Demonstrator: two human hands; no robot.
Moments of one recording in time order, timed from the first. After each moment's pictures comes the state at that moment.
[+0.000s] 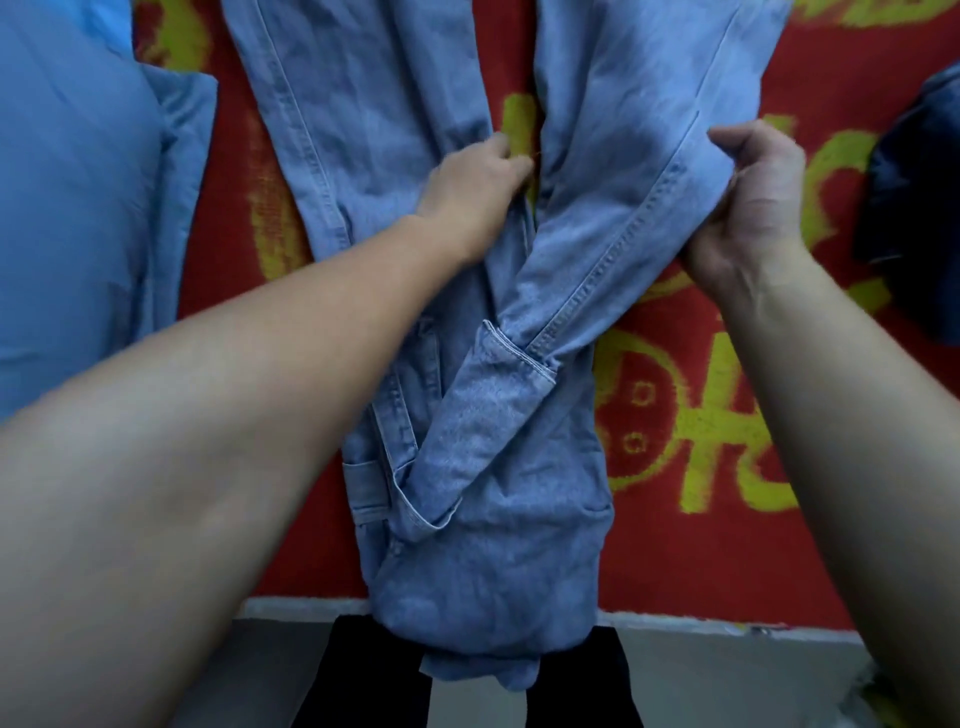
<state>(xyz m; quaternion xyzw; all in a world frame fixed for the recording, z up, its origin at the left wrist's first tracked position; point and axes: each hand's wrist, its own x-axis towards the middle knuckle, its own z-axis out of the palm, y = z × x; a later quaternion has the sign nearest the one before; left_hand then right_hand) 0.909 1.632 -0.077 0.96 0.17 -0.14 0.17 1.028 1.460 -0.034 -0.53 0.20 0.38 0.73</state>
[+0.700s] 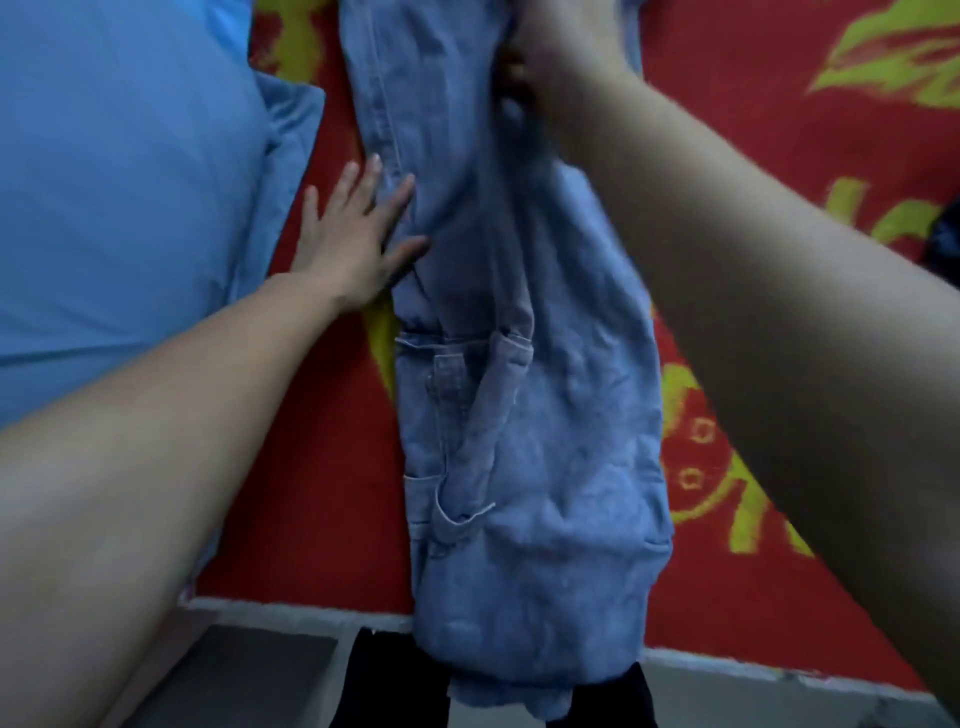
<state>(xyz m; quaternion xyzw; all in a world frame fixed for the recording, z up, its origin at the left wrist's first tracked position) 0.754 1.748 -0.106 0.91 0.32 -0.20 0.17 0.972 1.684 -0.034 -0.73 -0.12 0.41 0.53</state>
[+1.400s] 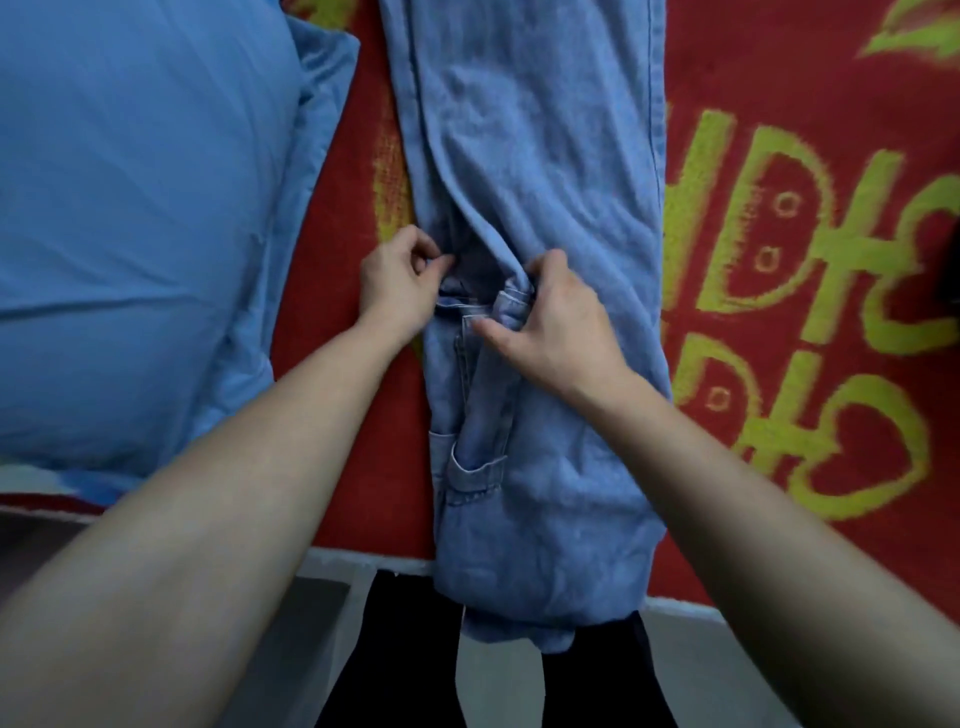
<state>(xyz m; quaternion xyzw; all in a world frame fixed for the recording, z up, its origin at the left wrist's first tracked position) 0.724 1.677 -0.104 0.74 0.52 0.01 0.42 0.829 1.536 -0.043 -0.86 -0.31 0.35 0.19</state>
